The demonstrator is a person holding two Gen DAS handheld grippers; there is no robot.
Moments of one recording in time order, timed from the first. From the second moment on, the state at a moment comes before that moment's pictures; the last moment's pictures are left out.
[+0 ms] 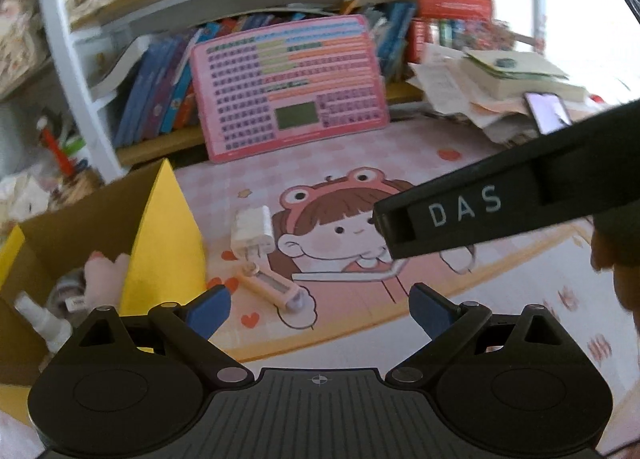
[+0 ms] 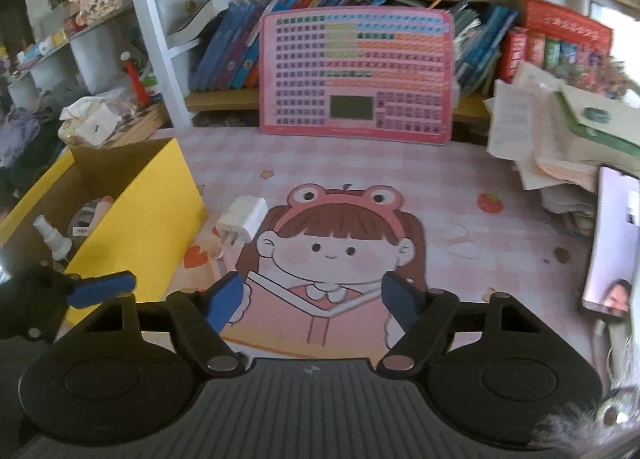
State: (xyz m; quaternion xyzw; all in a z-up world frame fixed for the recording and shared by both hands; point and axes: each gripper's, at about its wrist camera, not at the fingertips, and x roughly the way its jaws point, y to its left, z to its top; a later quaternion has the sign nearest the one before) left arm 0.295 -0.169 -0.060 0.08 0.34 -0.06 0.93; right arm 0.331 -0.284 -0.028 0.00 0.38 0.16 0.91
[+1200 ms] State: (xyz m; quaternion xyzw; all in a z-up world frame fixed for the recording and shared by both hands) left arm 0.392 -0.153 -0.102 -0.04 0.42 0.13 0.90; right arm 0.497 -0.198 -0.106 -0.03 0.42 0.38 0.82
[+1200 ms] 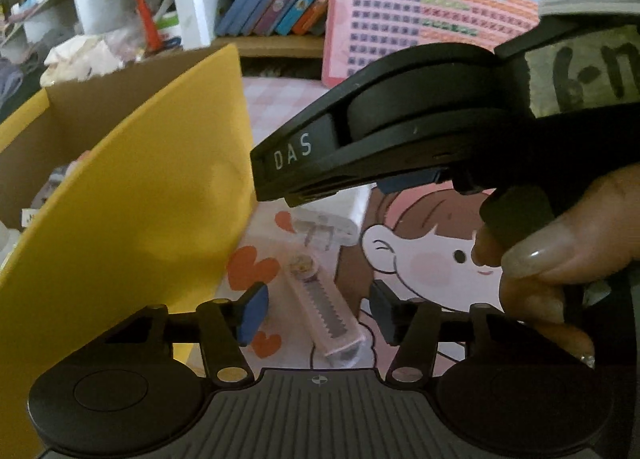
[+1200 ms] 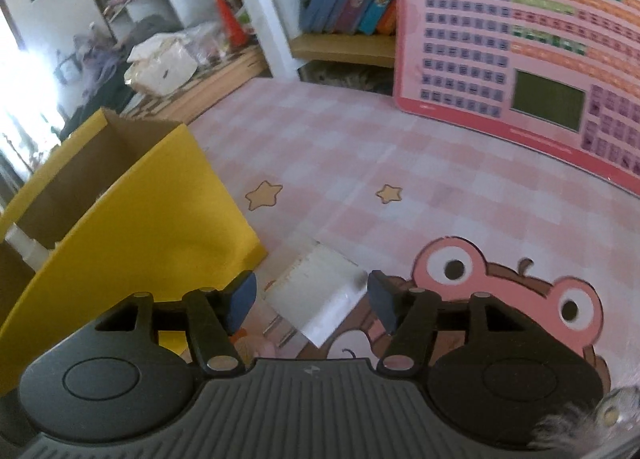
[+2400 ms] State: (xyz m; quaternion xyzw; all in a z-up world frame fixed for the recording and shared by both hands) left arm 0.336 -0.173 -0.084 0.03 0.41 0.02 0.91; right arm 0.447 -0.253 -0.104 -0.06 0.43 0.28 0.86
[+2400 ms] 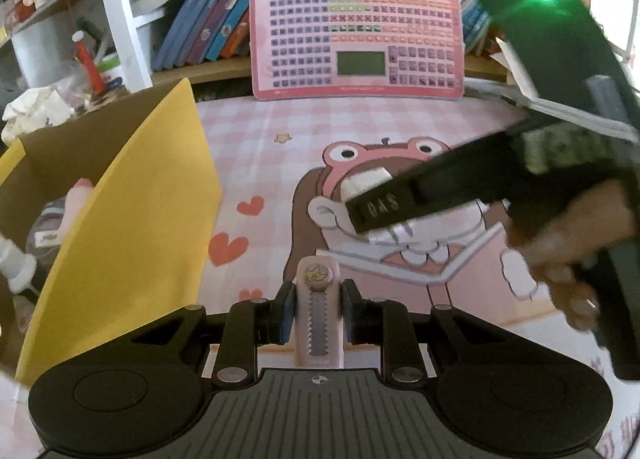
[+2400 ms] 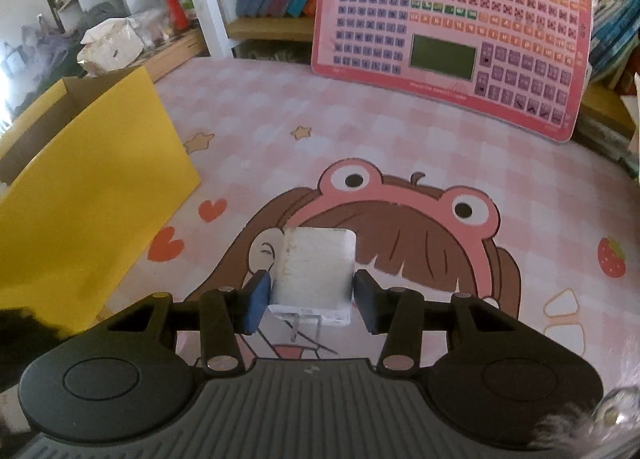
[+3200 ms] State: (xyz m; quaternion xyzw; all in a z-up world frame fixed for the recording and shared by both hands) left arm 0.288 -0.159 -0.064 0.02 0.38 -0.04 0.92; right arm 0.400 -0.258 -0.082 -0.05 0.43 0.24 0.87
